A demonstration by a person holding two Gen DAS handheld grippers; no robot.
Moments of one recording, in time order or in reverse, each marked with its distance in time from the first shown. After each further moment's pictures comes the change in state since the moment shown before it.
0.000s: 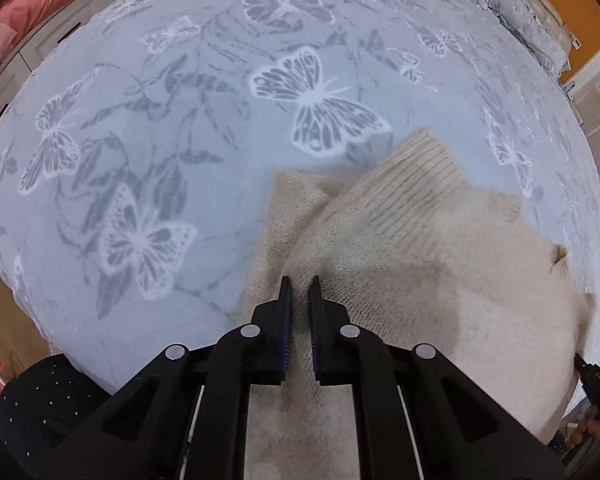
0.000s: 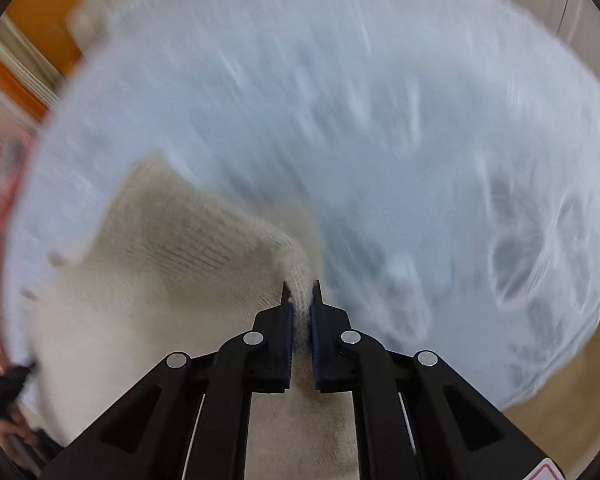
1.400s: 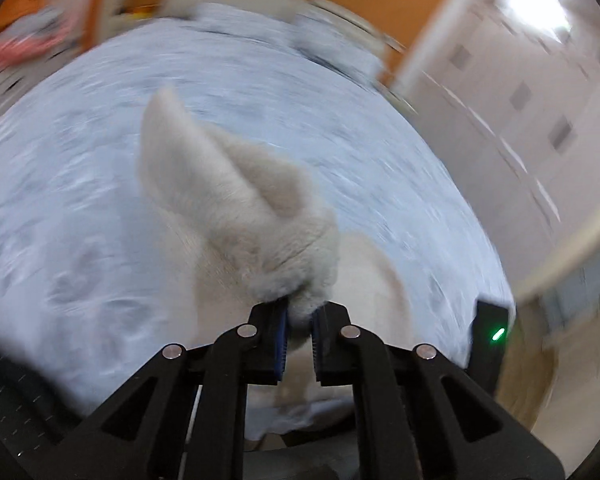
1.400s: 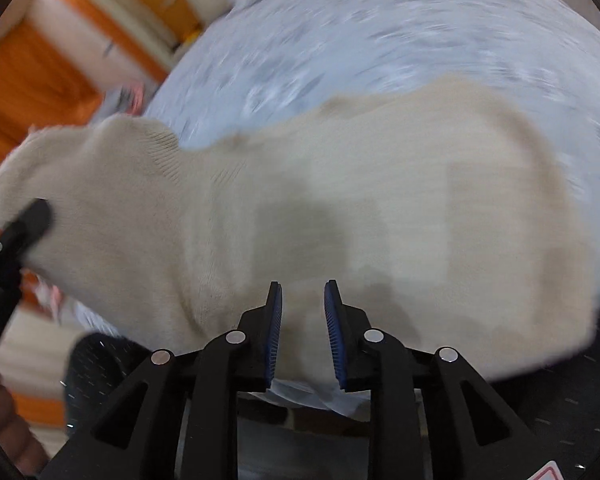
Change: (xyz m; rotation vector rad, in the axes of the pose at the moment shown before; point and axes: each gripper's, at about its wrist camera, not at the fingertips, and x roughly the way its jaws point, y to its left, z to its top) left arm -0.156 -0.181 -0.141 0.405 -0.244 -0.468; right arm -0.062 0.096 -0.130 -0.175 -0.067 0.356
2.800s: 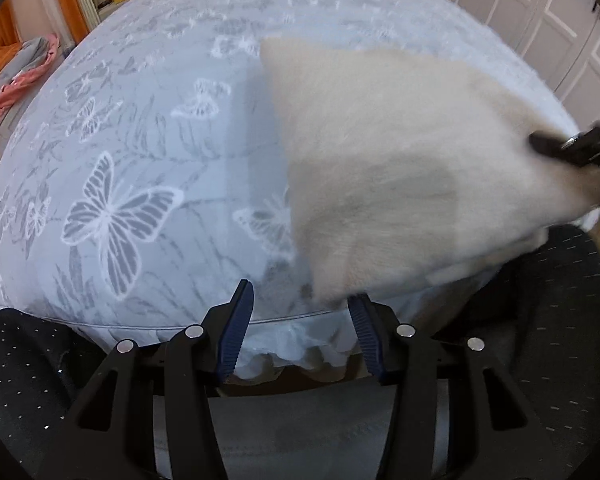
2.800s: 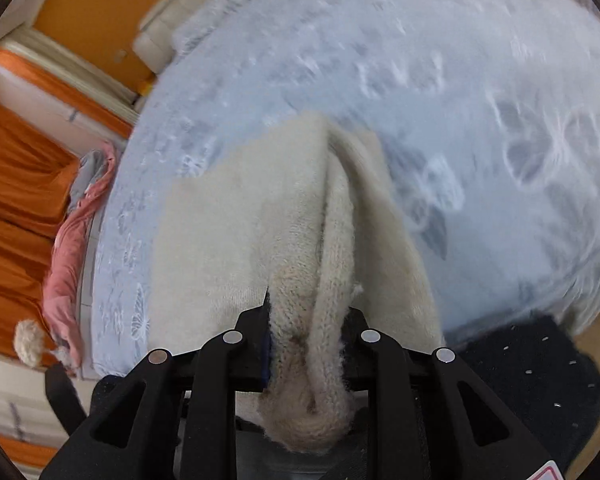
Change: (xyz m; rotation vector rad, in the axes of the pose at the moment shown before) left arm 0.058 0.003 -0.084 0.149 0.285 0.308; right arm -0.051 -0.088 0.034 0.149 -0.040 -0.022
